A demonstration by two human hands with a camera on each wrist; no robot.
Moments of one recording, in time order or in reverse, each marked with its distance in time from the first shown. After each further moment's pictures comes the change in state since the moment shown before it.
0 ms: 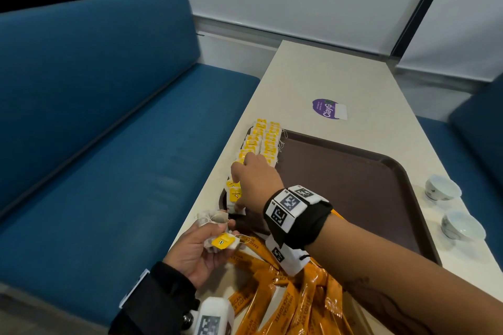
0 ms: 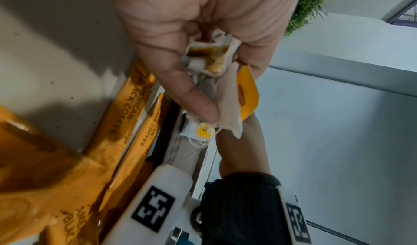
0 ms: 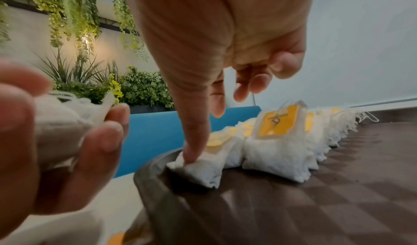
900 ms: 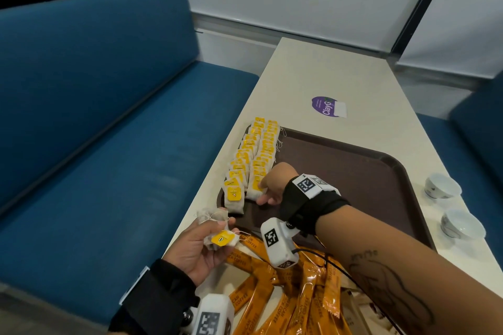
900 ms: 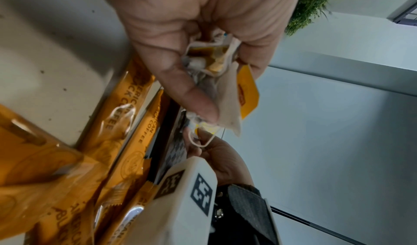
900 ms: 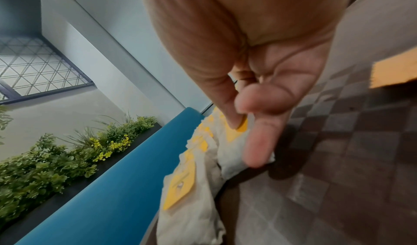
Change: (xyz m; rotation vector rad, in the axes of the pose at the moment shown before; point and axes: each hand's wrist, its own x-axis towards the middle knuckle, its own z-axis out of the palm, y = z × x) left_hand 0.005 0.000 0.003 -0.050 0.017 -0.014; right_hand 0.014 0.052 0.006 0.976 -0.281 0.698
